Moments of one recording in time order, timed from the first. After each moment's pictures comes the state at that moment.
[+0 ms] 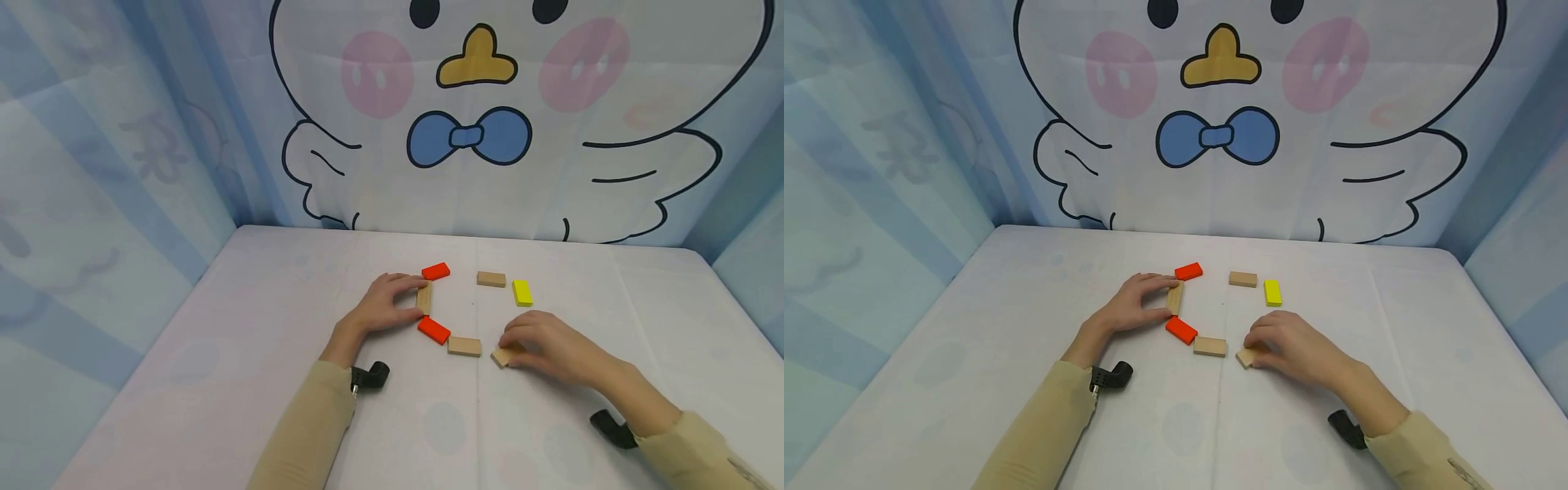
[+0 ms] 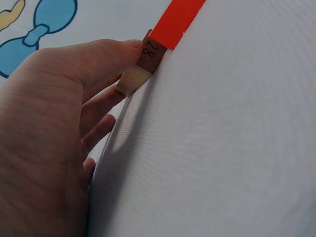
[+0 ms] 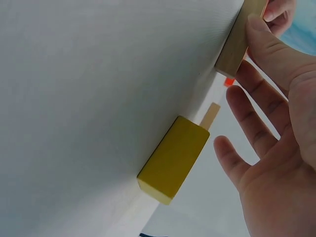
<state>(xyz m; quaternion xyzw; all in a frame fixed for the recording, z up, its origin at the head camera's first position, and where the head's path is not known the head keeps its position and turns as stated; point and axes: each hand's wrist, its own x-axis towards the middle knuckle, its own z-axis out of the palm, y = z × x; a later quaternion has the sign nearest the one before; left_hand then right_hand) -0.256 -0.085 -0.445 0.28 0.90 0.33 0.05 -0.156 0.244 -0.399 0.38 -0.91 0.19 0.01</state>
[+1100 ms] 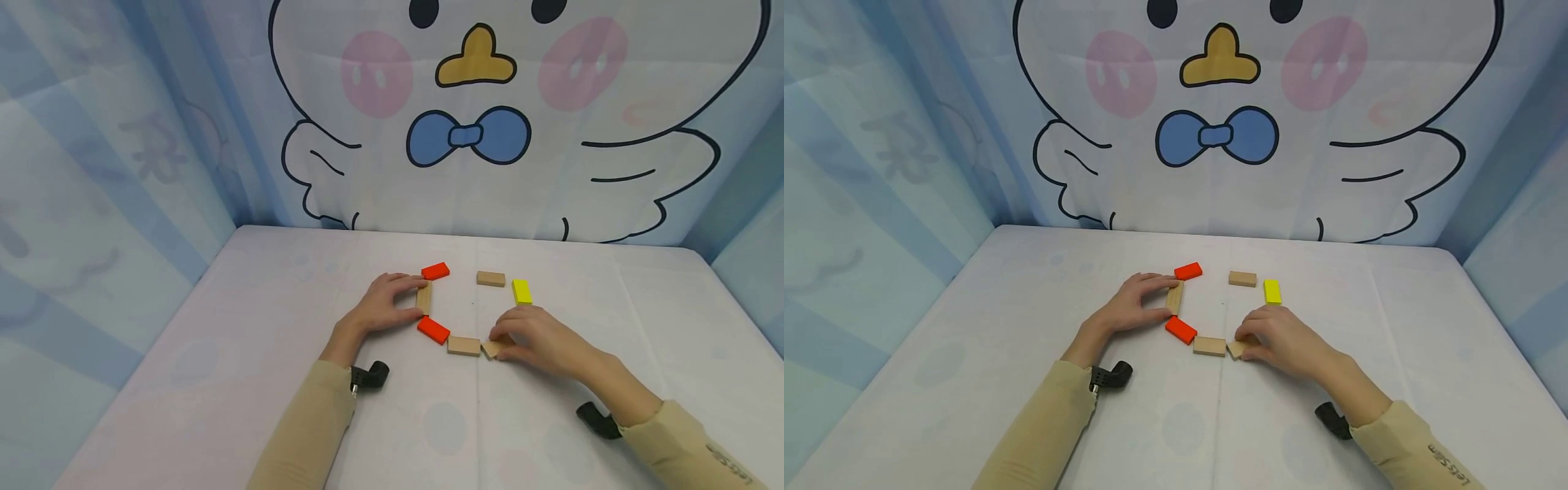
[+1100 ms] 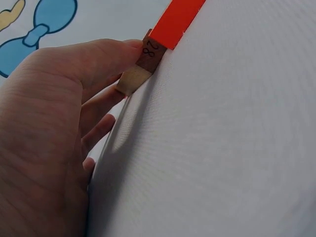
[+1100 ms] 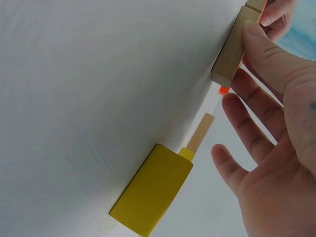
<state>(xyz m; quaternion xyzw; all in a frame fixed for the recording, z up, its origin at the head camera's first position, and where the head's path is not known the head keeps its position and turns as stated) -0.254 -0.085 -0.445 0.28 0.90 0.33 0.06 -0.165 0.229 -0.401 0.37 -0.91 0.19 0.01</state>
